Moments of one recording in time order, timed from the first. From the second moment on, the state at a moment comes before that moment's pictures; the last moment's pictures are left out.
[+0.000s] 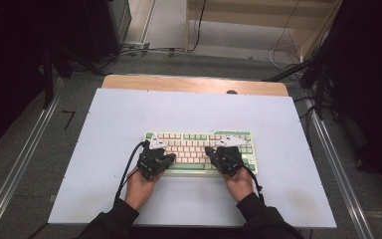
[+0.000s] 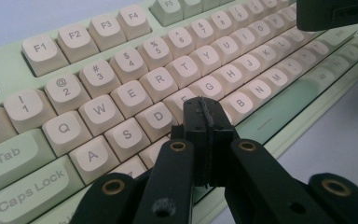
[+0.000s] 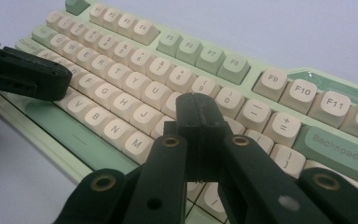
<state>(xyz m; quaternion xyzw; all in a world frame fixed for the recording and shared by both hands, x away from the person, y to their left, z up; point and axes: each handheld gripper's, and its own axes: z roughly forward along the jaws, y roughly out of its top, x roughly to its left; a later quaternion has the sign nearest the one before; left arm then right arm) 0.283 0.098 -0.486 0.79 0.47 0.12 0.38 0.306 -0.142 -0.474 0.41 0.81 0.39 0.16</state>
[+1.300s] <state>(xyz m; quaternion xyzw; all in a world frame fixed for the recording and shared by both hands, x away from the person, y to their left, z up) 0.281 0.115 -0.474 0.74 0.49 0.15 0.43 0.322 -0.132 -0.479 0.42 0.80 0.39 0.16</state>
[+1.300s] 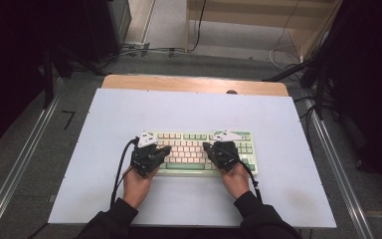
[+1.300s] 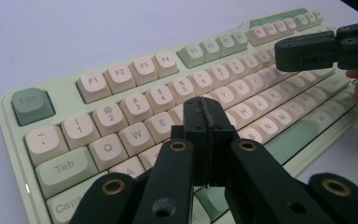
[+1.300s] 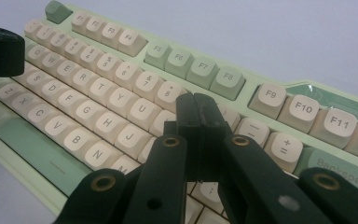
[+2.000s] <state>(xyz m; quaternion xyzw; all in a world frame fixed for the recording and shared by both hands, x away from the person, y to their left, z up) 0.281 0.115 -0.474 0.74 0.49 0.15 0.43 0.327 -0.130 -0.483 0.42 0.81 0.38 0.16</state>
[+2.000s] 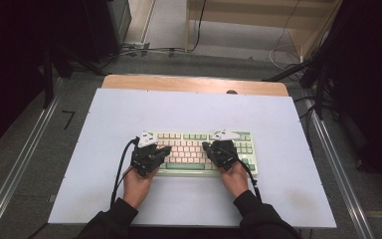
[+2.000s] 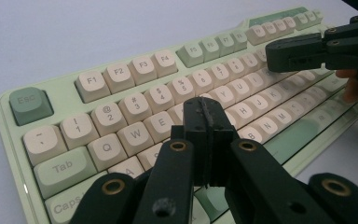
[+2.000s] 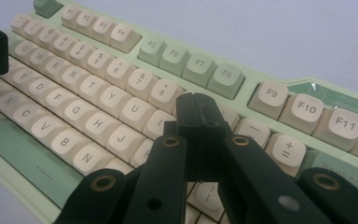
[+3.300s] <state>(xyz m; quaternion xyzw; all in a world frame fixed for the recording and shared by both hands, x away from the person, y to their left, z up) 0.281 0.117 -0.472 0.74 0.49 0.15 0.44 0.320 -0.128 -0.476 0.41 0.81 0.38 0.15</state>
